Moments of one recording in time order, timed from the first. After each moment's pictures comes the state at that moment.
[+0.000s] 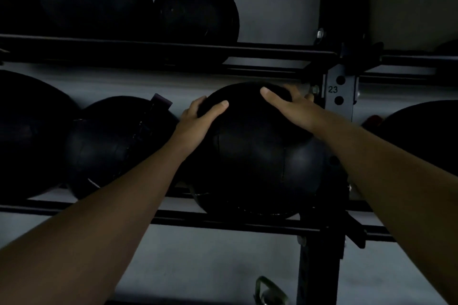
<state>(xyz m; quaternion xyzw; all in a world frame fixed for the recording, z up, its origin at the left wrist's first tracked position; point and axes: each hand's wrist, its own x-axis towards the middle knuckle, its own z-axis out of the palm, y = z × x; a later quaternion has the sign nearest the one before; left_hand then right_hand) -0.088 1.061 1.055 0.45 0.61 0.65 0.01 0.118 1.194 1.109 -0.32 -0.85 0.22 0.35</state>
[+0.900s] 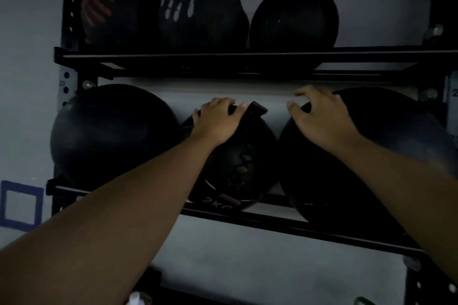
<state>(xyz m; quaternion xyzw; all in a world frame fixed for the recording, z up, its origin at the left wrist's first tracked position) -0.211 0.931 1.076 0.40 0.78 0.41 -0.24 -0.024 1.054 1.089 -0.21 -0.84 0.05 0.50</state>
